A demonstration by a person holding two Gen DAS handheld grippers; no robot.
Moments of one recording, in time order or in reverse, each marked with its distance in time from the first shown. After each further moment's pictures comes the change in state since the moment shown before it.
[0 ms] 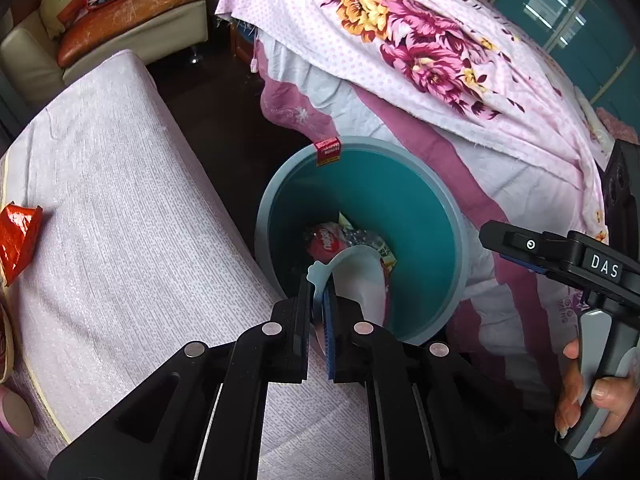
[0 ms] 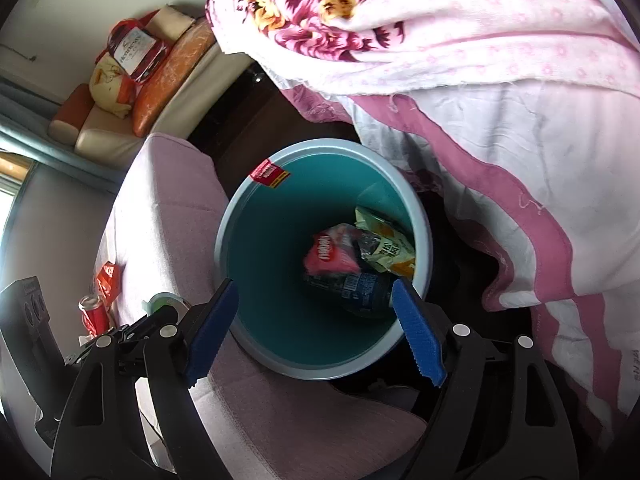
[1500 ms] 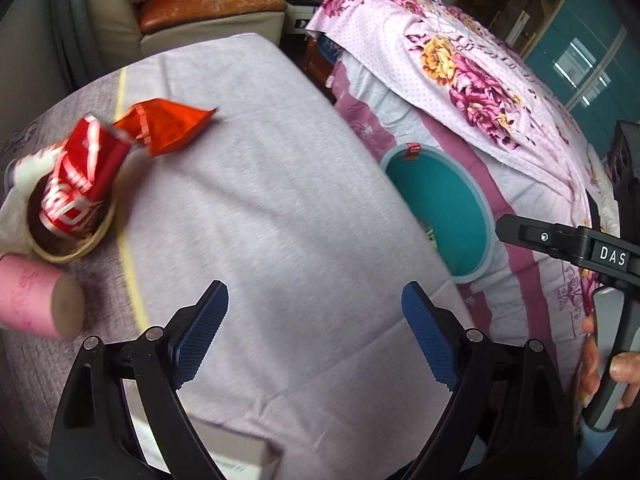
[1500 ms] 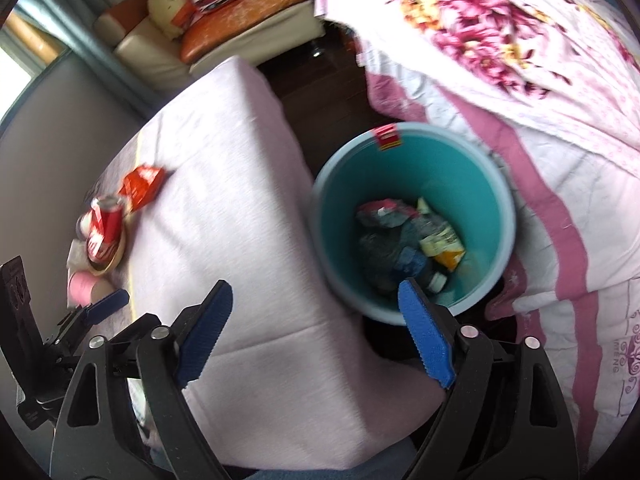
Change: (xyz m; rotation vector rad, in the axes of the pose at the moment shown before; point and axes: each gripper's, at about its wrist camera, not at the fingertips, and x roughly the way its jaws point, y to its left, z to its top) left arm -0.099 0.116 -0.106 -0.178 -0.112 0.031; right arm -0.006 0.144 -0.078 -0.339 0.052 -0.082
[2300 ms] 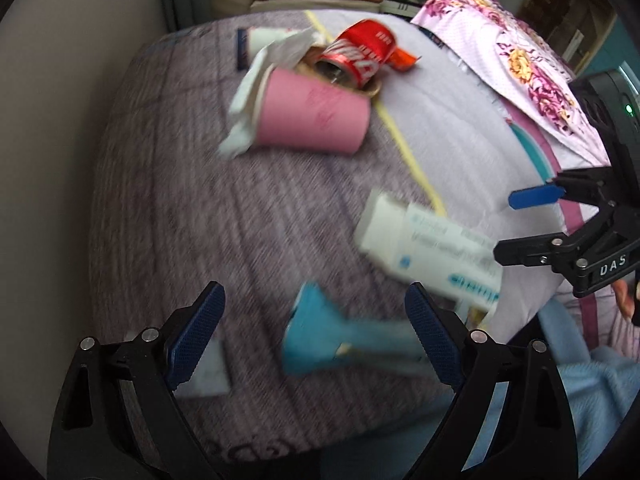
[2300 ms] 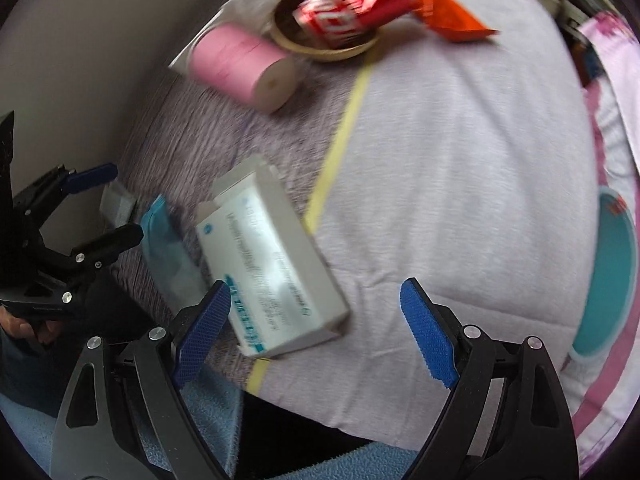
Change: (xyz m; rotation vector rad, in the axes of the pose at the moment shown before) left arm -0.102 0.172 -0.138 -0.136 0.047 0.166; right arm 0.074 0.240 -0.106 -0.687 0.399 0.099
